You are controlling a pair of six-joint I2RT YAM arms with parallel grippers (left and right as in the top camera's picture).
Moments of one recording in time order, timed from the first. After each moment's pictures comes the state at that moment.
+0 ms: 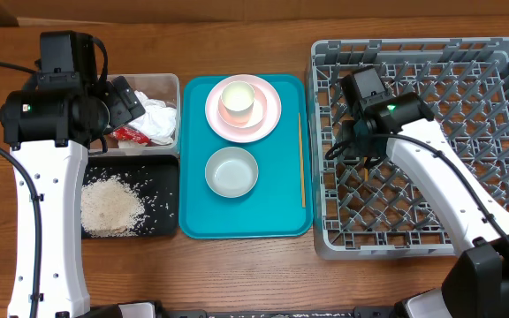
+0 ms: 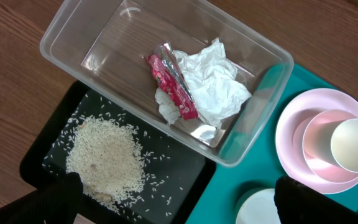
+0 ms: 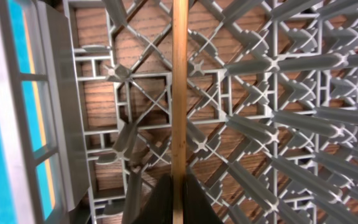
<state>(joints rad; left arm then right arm) 0.05 1.51 1.71 -1.28 -0.19 -0.50 0.33 1.66 1.36 -1.05 0.25 0.34</state>
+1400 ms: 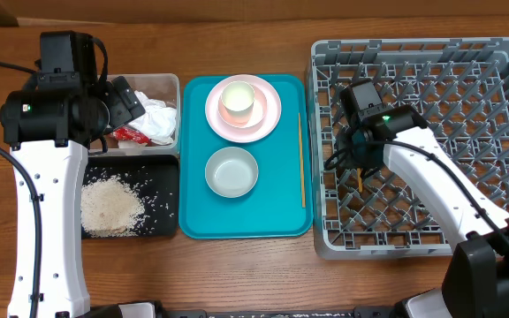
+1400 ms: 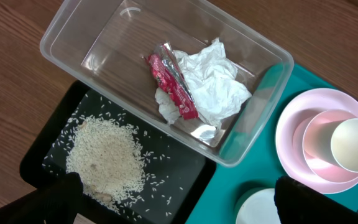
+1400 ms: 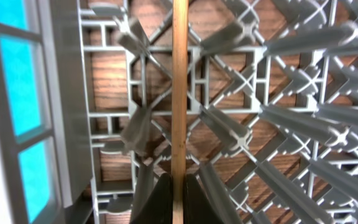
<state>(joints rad) 0.05 1.51 1.71 -1.28 -0.19 -0.50 0.32 1.66 1.25 -0.96 0.16 0.31</state>
